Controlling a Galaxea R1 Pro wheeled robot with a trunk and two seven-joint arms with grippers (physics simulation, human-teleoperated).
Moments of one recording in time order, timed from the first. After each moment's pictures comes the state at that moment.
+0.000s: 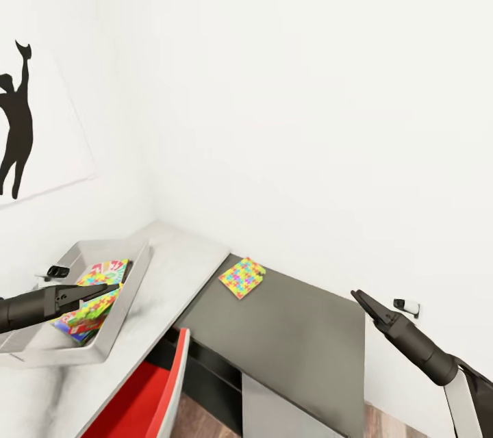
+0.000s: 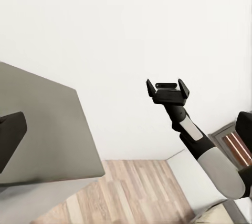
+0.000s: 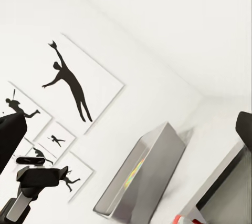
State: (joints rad) left arm -0.40 0.50 0.32 -1.32 0.33 1.02 -1.57; right arm -0.26 -0.07 -0.56 -1.28 -0.49 0.69 1.28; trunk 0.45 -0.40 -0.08
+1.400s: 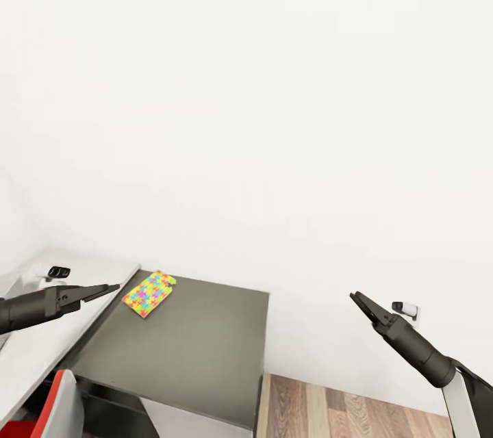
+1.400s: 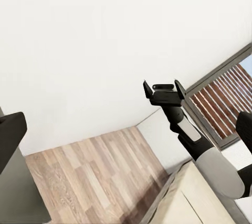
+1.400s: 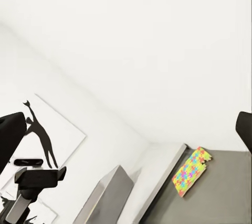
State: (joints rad) left arm -0.40 0.50 0.32 -1.32 0.32 1.02 -1.57; right arm -0.26 -0.06 -0.56 -1.26 -0.49 0.69 1.28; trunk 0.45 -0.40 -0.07
